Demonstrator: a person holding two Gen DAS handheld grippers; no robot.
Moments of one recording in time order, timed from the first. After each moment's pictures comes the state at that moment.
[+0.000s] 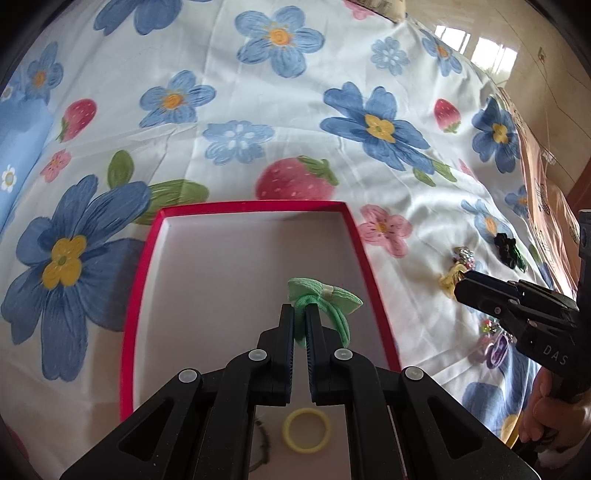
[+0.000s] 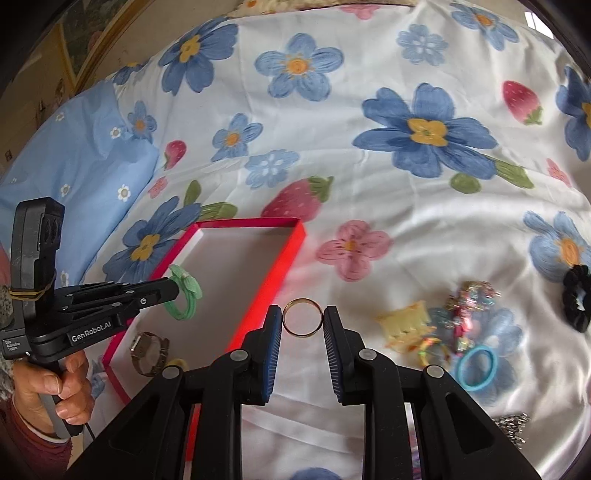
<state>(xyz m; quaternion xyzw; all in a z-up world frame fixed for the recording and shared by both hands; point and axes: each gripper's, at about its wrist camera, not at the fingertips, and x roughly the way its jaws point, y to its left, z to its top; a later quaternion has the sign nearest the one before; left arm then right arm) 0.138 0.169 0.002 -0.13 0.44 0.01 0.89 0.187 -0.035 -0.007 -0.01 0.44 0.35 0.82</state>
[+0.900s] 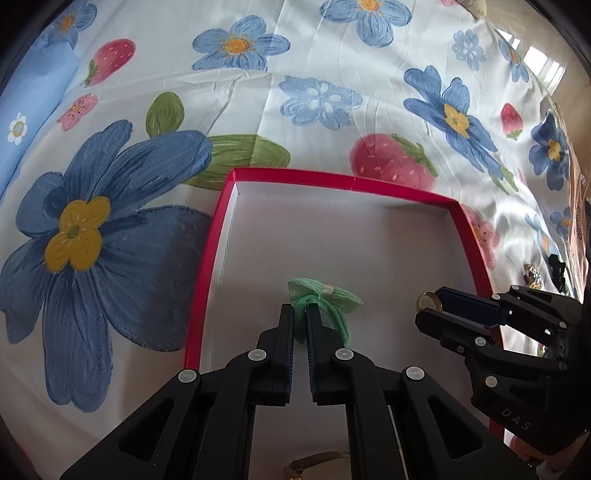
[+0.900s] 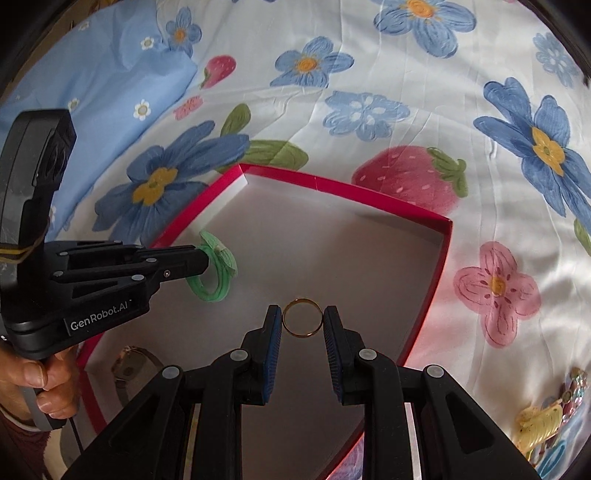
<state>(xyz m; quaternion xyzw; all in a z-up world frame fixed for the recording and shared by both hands) 0.190 0.234 -0.061 -0.17 0.49 0.07 0.85 0.196 0.110 -0.060 -0.14 0.49 0.41 0.76</state>
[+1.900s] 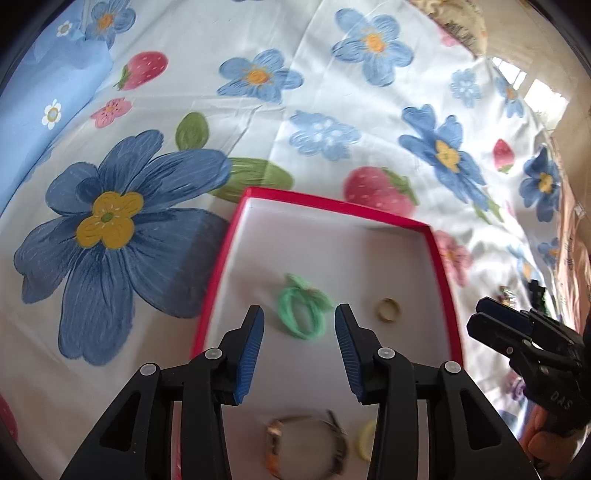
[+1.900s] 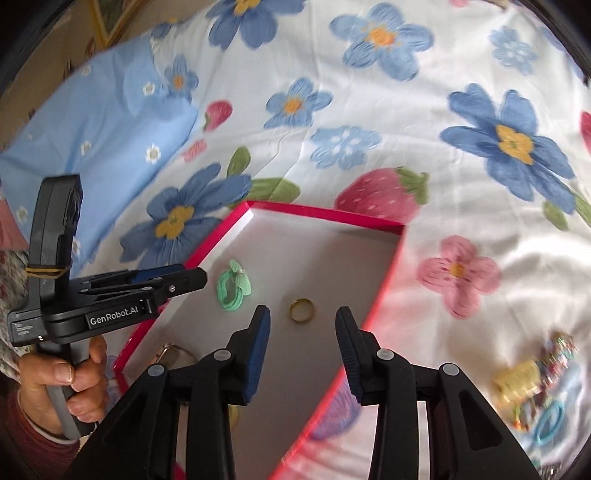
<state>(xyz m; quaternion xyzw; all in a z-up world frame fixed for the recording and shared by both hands) 0.133 0.222 -0.021 -0.20 0.44 0.08 0.87 0.183 0.049 -0.020 -0.05 0.46 0.41 0.79</state>
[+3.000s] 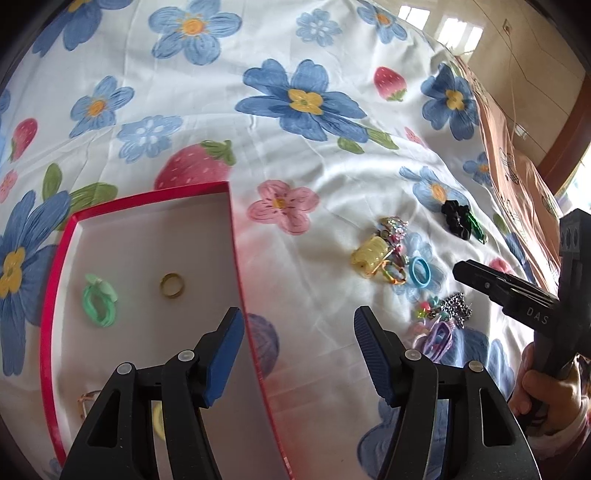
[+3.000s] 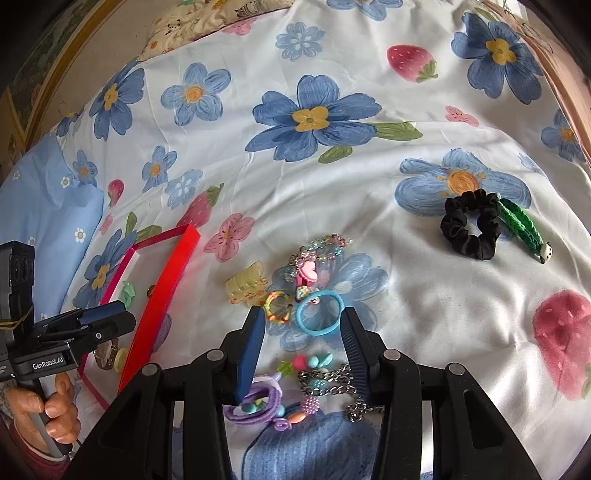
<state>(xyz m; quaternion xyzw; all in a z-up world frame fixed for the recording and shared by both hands) 0.164 0.078 0.002 -0.11 0.46 -0.06 0.88 0.198 -0.167 -0.022 0.05 0.46 0.24 0.85</state>
